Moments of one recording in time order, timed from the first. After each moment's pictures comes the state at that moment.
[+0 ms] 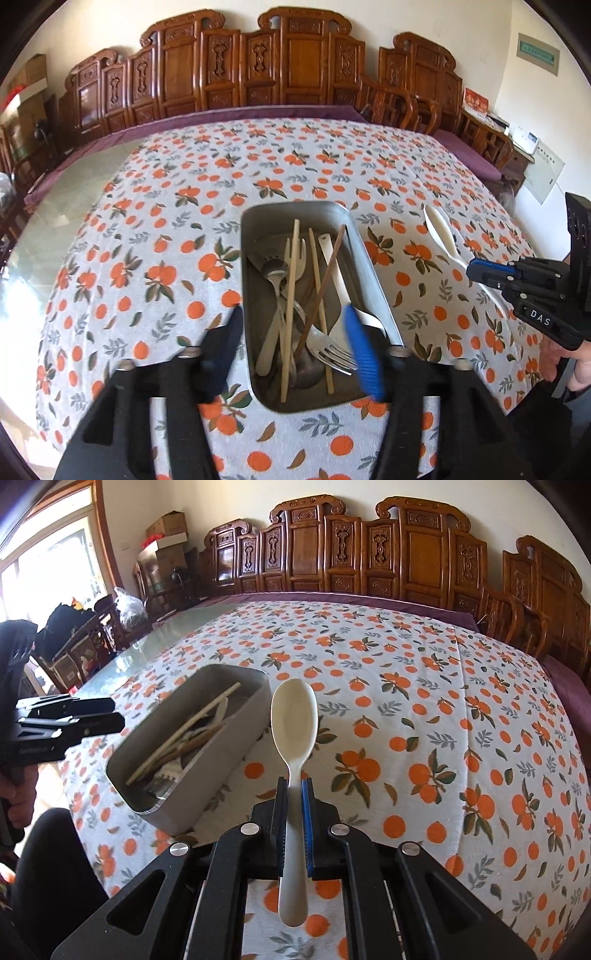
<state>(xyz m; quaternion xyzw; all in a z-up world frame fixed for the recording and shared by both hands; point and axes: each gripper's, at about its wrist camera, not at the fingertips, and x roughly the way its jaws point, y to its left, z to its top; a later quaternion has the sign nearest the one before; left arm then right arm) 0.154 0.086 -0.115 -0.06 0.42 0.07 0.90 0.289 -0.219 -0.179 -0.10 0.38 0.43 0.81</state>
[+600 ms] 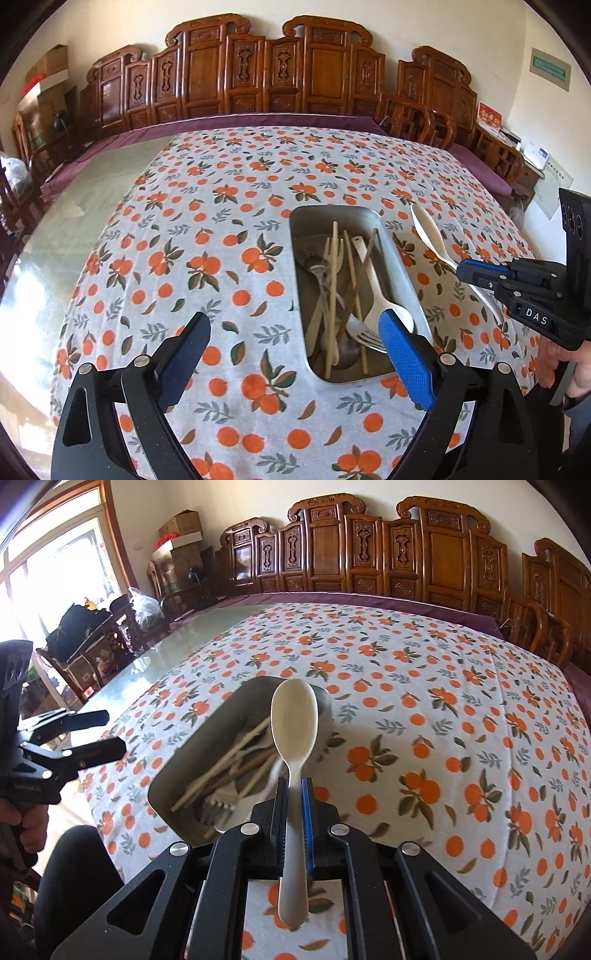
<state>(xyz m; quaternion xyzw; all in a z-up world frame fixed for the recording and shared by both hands) 0.123 0.120 -0.105 -0.07 0.42 0.10 0.90 0.265 -0.167 -0.161 -0.10 0.38 0.46 0.80</state>
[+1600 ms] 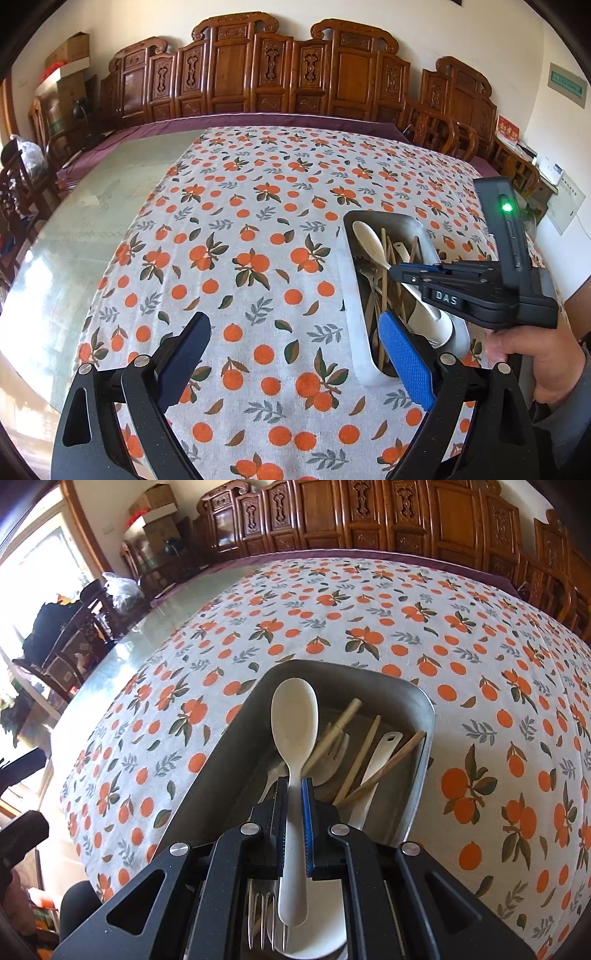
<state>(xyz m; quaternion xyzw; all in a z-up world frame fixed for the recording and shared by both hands) 0.105 0.166 -0.103 -0.09 0.41 0.13 0.90 0.284 -0.039 -0.205 -0.10 0.47 0.42 0.77</state>
